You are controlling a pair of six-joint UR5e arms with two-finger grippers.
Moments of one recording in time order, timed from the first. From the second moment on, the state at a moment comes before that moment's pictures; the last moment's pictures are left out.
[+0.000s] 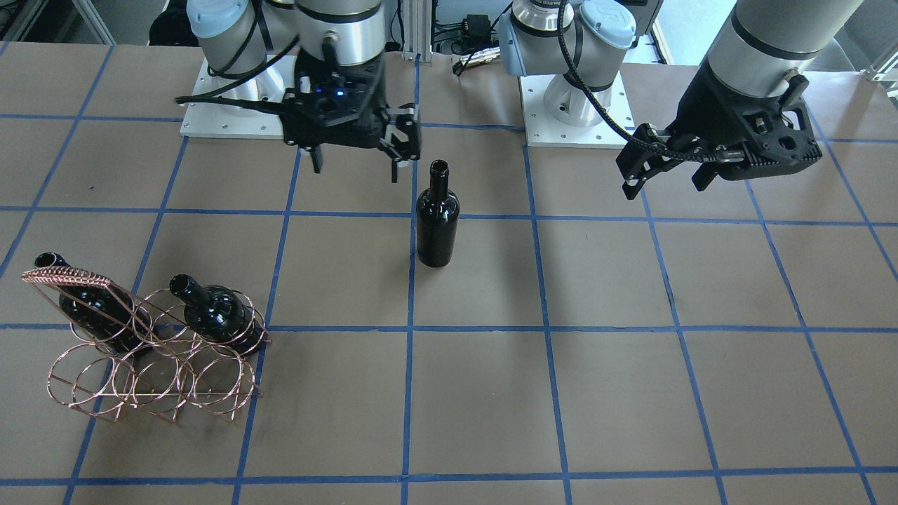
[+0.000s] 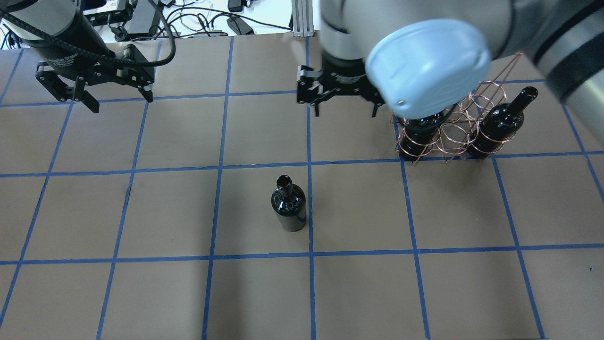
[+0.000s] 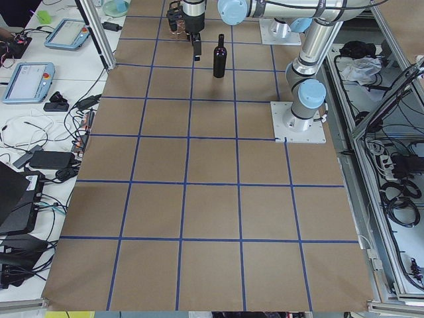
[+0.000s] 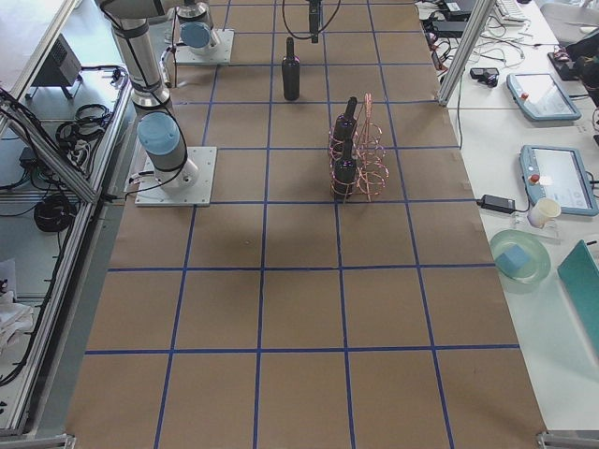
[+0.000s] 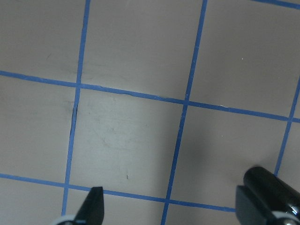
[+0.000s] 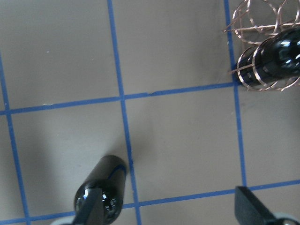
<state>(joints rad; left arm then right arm) -1.45 -1.58 -1.51 -1.62 1.57 -0.05 2.00 -1.43 1.44 -1.63 -1.63 0.55</state>
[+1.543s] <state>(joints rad) -1.44 -1.56 -1.51 -1.62 1.57 0.00 2.19 -1.39 1.61 -1.79 -1.64 0.77</state>
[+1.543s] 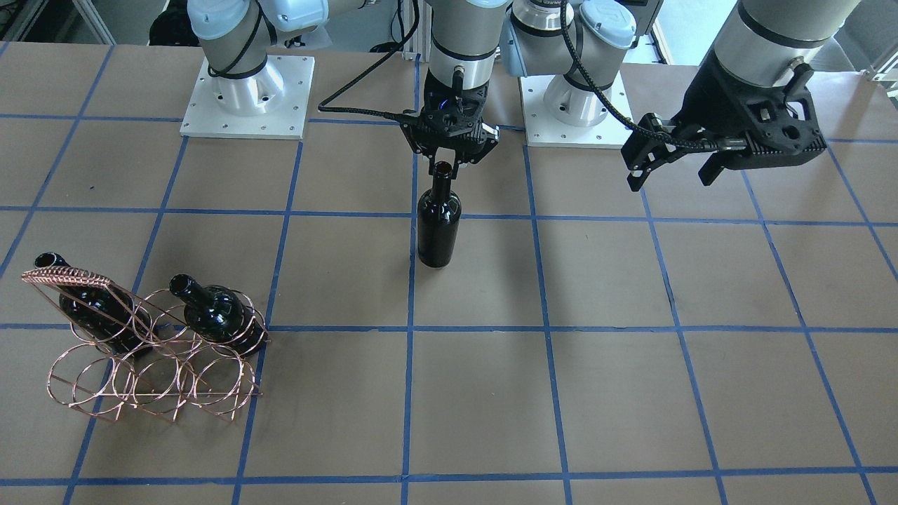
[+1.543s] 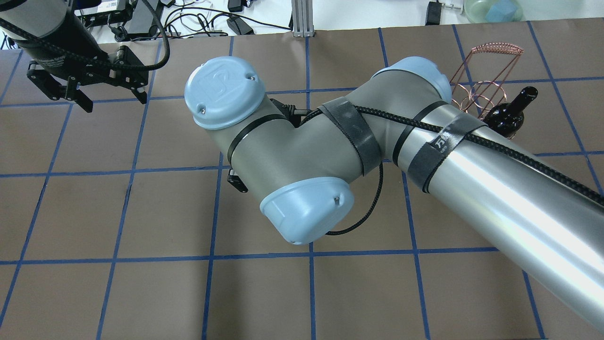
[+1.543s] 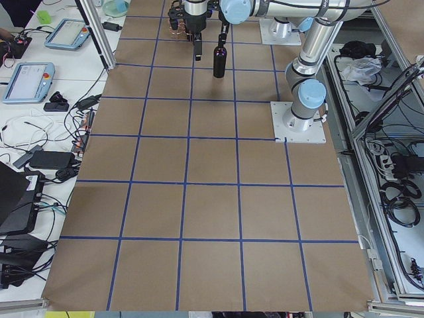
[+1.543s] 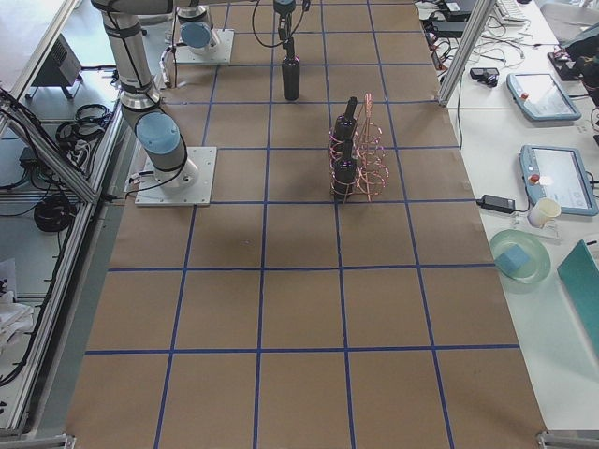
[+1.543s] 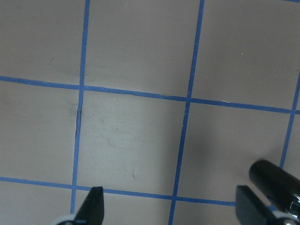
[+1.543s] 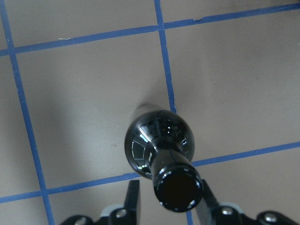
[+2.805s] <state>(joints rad) -1.45 -1.56 -1.51 -1.63 1.56 0.00 2.15 -1.39 1.62 -1.81 -1.64 0.72</state>
